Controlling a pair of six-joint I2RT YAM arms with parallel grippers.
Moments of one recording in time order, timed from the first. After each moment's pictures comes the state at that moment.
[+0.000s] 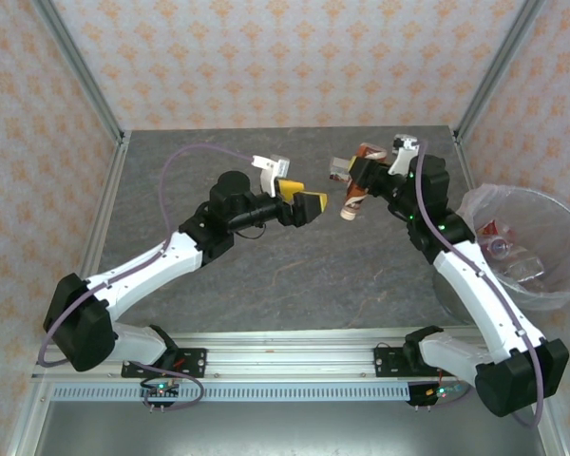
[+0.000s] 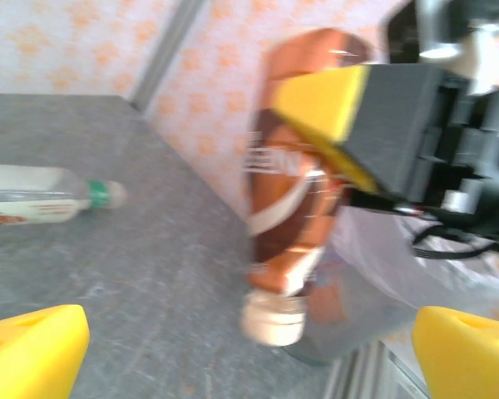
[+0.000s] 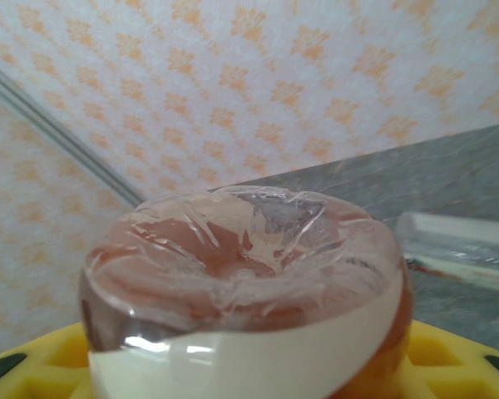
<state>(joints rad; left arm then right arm) -0.66 1.35 1.02 0.19 0.32 -0.56 0.31 1.06 1.06 -0.25 -0.15 0.48</state>
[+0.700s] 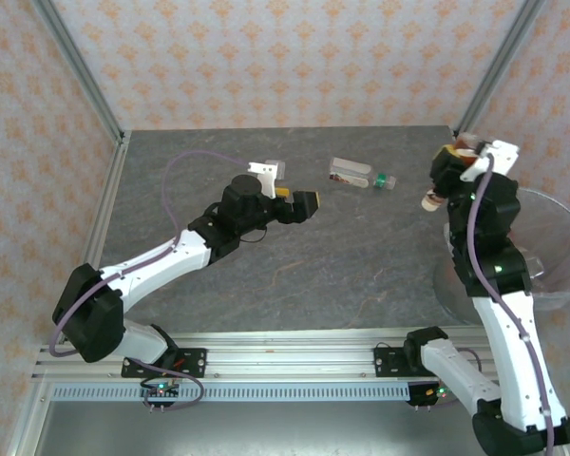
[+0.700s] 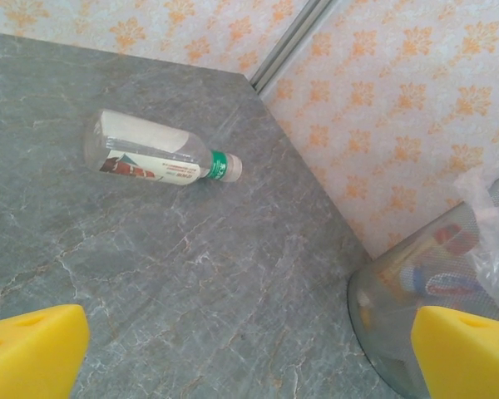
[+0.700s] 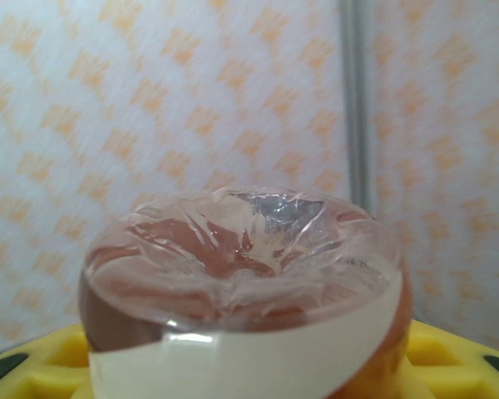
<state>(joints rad) -0.66 1.42 1.01 0.11 0.12 -0.59 0.17 0.79 1.20 -0.45 0.42 0.22</state>
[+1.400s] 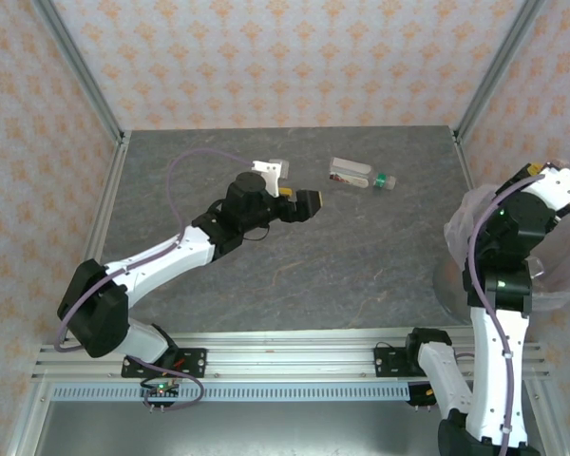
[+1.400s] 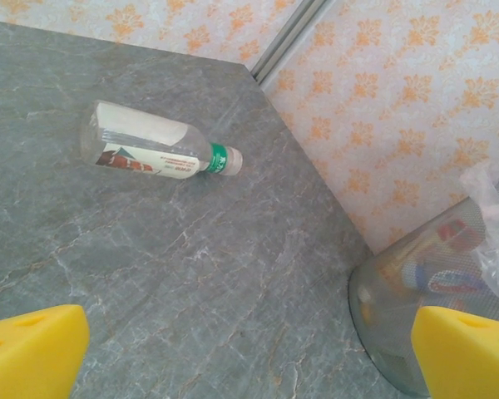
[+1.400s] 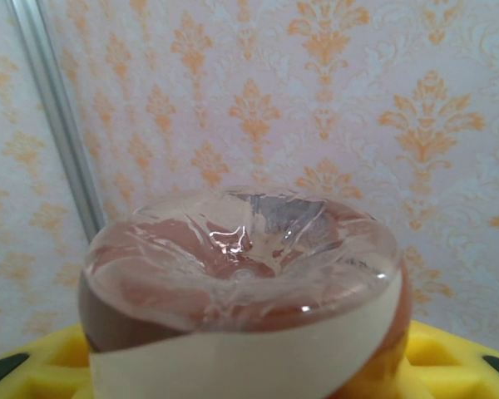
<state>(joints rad) -0.66 1.46 1.05 0.08 0.14 -0.60 -0.14 0.73 1.07 -0.28 0.74 0.01</state>
